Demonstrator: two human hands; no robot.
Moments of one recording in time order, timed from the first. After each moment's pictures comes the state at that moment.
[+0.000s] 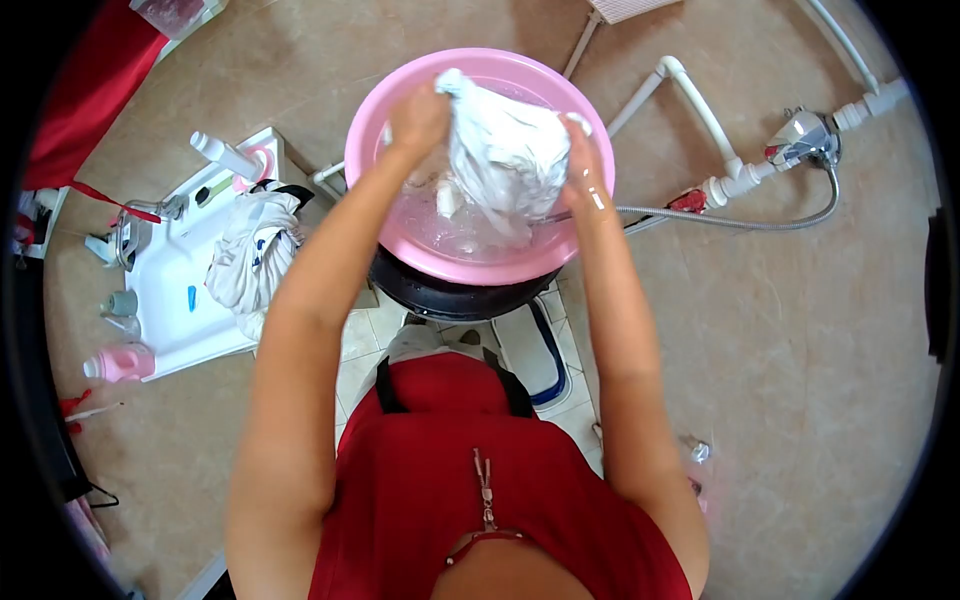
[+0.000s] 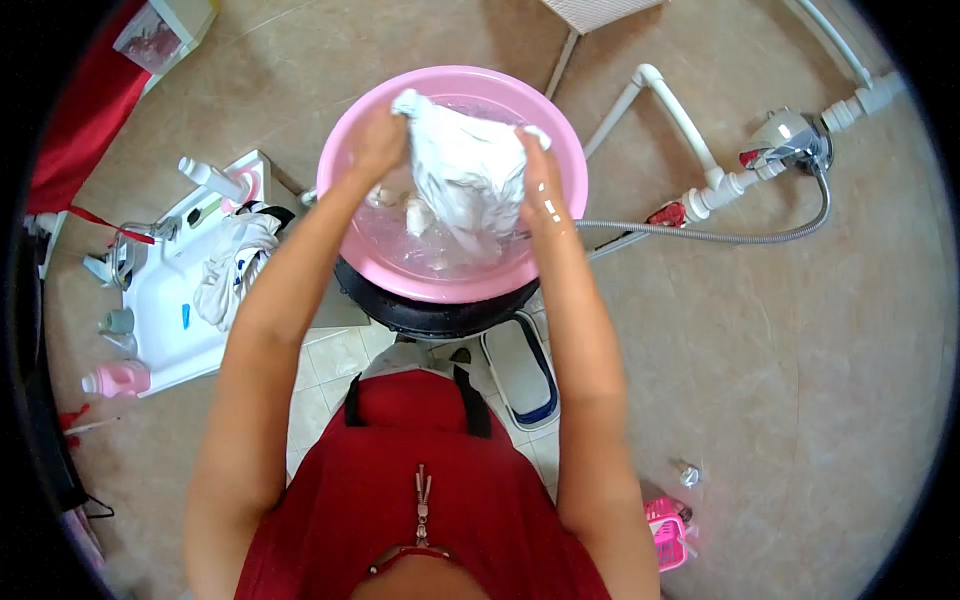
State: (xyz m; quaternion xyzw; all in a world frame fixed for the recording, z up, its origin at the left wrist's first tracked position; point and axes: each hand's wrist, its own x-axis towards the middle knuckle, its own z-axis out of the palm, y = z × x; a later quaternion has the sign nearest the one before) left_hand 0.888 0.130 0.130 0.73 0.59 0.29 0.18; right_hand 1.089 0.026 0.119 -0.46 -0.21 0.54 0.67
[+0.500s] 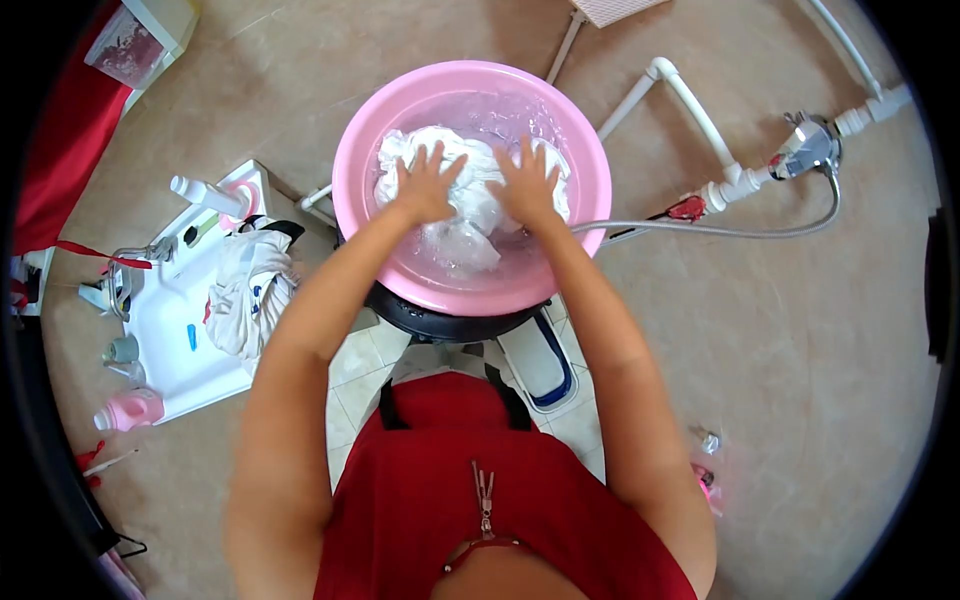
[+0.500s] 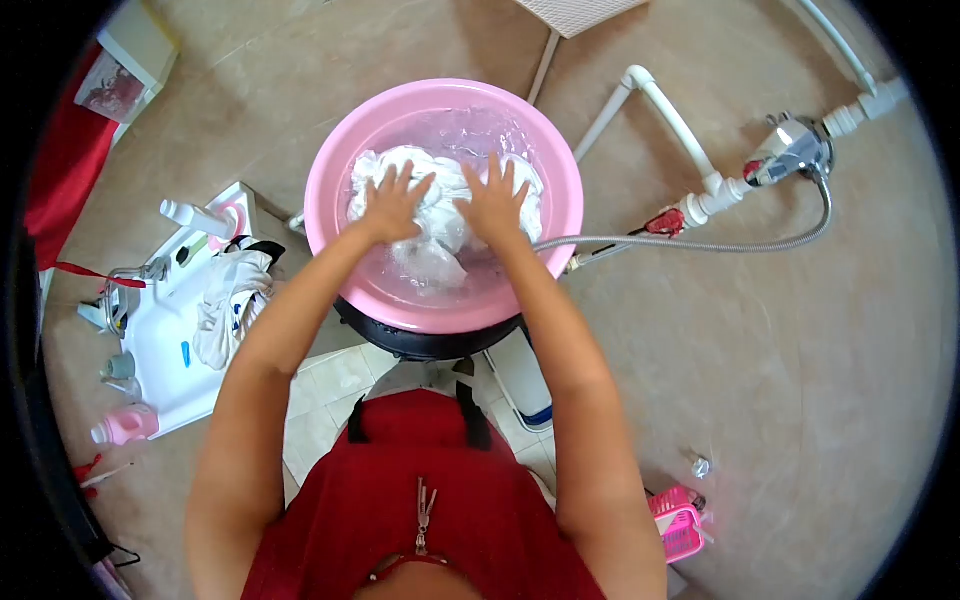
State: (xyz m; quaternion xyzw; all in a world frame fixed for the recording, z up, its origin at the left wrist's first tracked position) left_hand 0.884 0.116 0.064 0.89 0.42 -0.12 0.12; right_hand 1.064 0.048 0.034 -0.75 -0.64 0.04 0.14
